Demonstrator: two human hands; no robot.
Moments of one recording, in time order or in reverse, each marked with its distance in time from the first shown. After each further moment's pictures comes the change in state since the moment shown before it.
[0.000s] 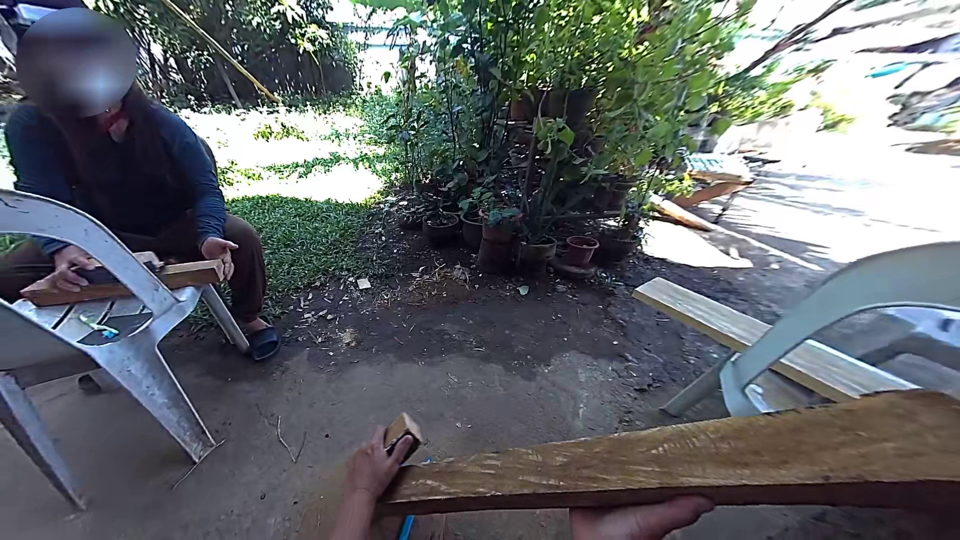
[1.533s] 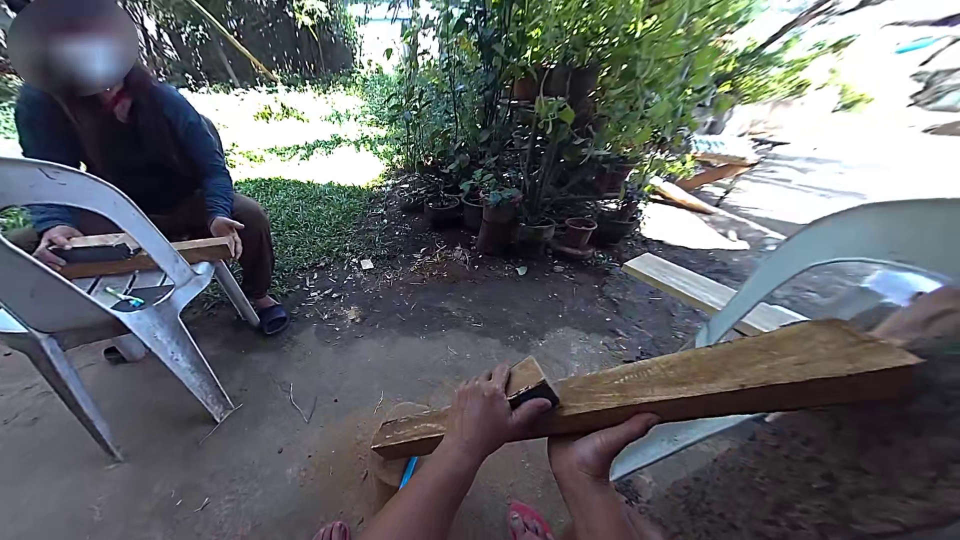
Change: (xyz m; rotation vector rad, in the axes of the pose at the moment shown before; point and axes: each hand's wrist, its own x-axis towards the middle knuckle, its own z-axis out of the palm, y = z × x) left_hand -0.118 0.206 -0.056 -0.051 0.018 0.576; right_hand 0.093 0.123 -0.067 0.300 0.000 -0.113
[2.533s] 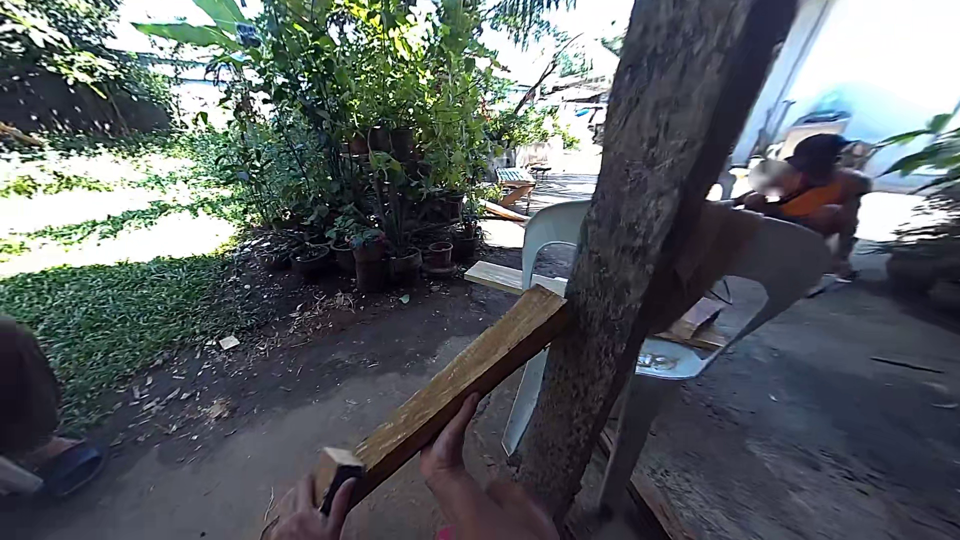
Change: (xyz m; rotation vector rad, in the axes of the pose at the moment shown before) left_hand -0.076 -0.091 0.036 0.030 0.184 -0.283; right_hand -0.009 -0.006 -0.005 -0.009 -0.007 0.134
